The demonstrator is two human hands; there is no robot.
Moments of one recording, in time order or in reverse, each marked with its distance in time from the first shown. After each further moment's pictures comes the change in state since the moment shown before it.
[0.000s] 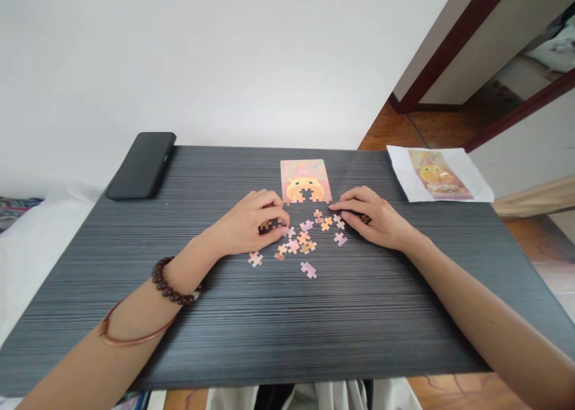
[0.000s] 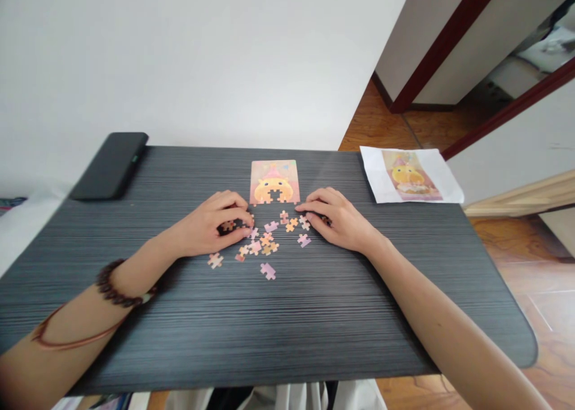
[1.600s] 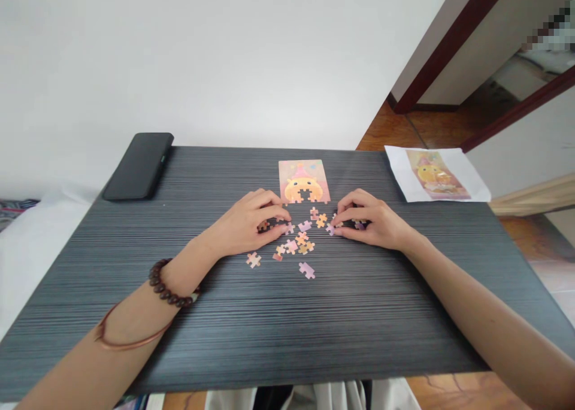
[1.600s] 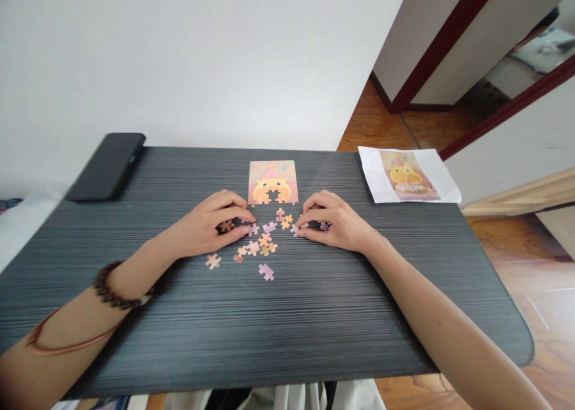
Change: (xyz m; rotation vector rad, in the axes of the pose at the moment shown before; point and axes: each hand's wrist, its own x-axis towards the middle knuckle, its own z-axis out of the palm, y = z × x) left_hand 0.001 -0.001 0.002 0.000 0.044 -0.008; right_hand 0.000 0.001 -0.002 0.106 -0.048 -0.041
